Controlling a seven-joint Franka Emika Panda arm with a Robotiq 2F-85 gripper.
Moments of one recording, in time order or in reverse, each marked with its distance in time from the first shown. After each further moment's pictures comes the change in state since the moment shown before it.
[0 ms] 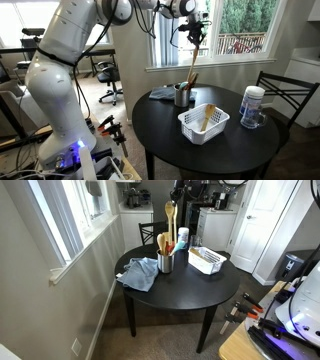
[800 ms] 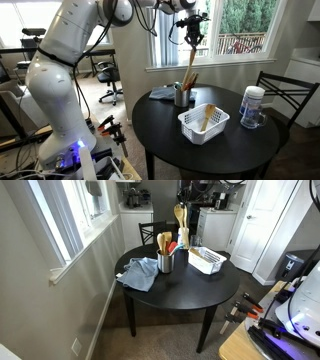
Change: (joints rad) arm 0.013 0.022 -0.025 0.110 -0.085 -0.349 -0.001
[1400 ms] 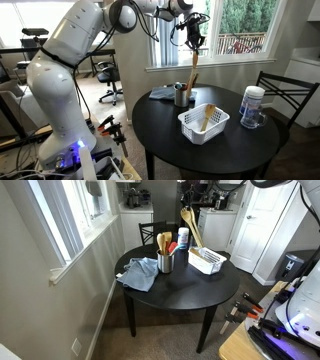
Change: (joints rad) arm 0.068 0.101 -0.057 0.125 -0.195 -0.171 -0.008
